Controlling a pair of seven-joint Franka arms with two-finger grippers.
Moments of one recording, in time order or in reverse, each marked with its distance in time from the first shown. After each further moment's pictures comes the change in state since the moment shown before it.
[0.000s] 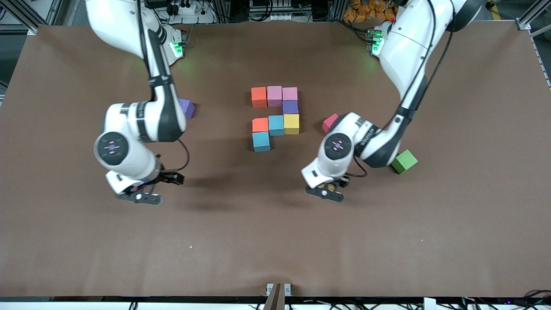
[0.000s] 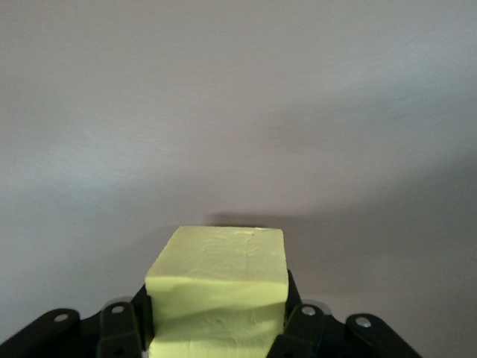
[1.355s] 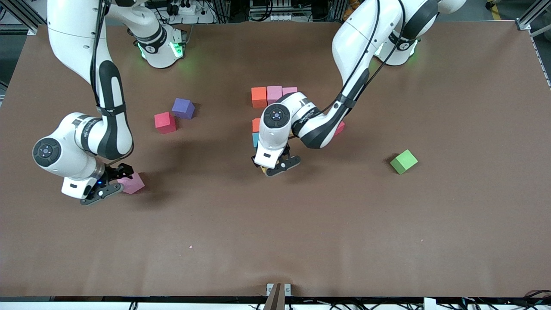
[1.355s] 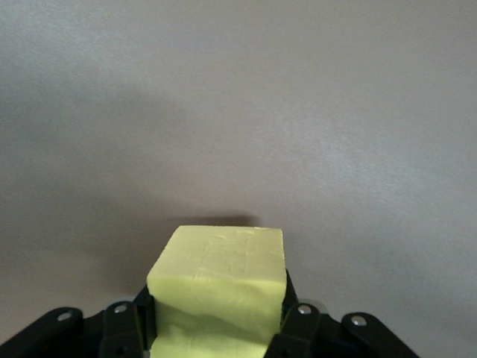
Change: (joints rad) left arm -0.230 0.139 0.000 0.186 -0.099 0.057 -0.815; right arm -0.219 0.009 0.031 -0.247 0.126 0.292 -0.930
